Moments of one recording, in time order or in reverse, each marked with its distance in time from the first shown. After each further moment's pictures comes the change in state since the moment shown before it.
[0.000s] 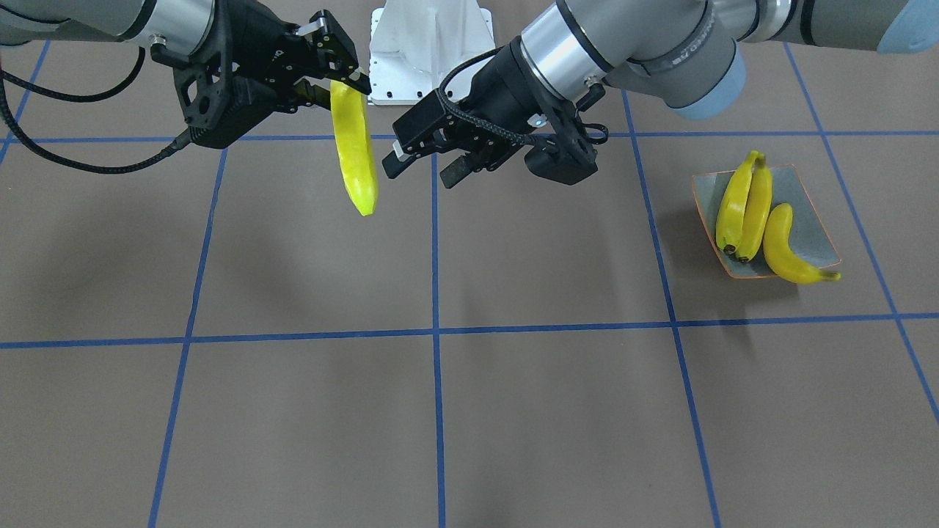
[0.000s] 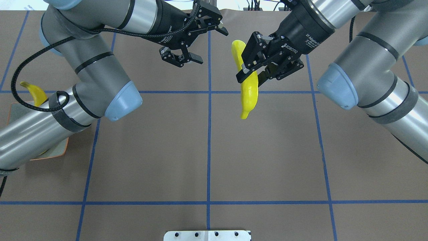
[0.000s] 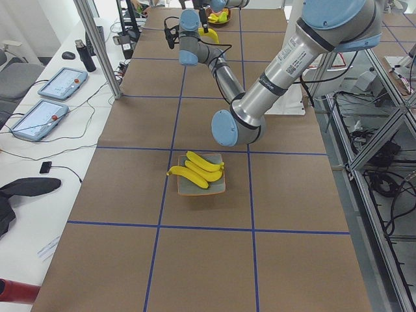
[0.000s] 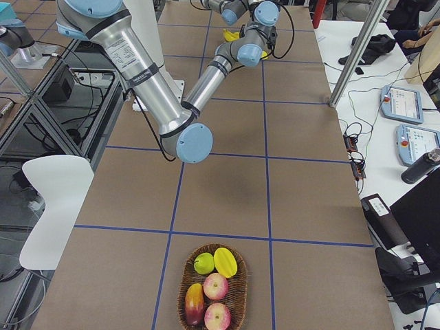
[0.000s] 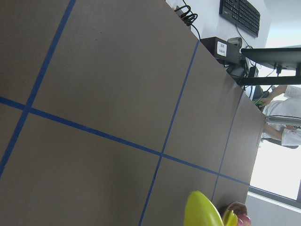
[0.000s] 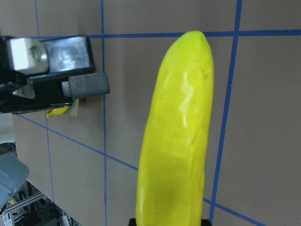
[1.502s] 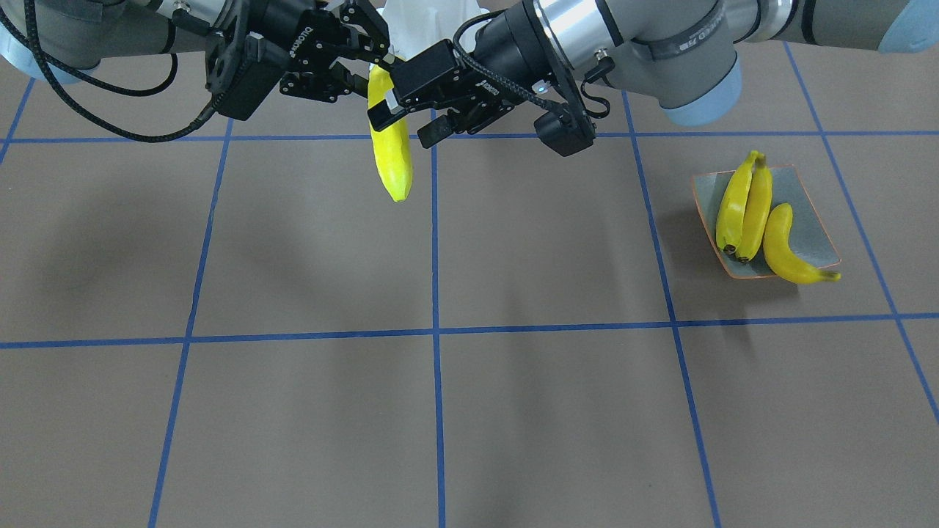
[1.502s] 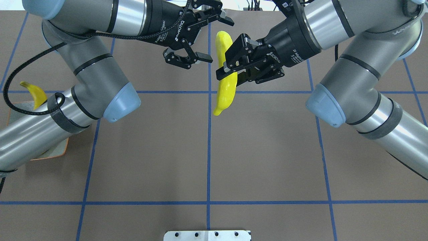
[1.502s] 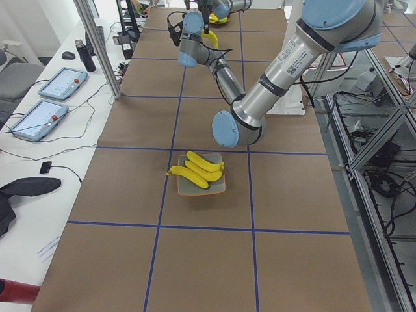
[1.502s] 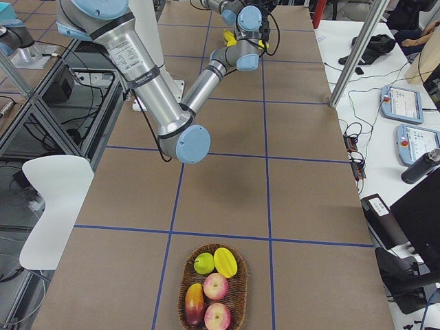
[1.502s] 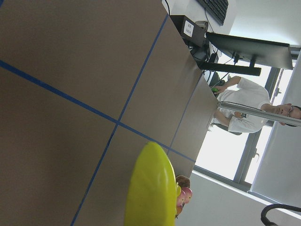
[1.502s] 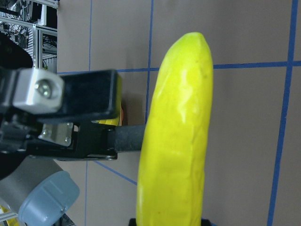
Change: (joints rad) left arm -0.001 0.011 -0.003 -0.230 0.004 -0.226; right arm -0.075 -0.026 -0.012 0.483 -0.224 0.384
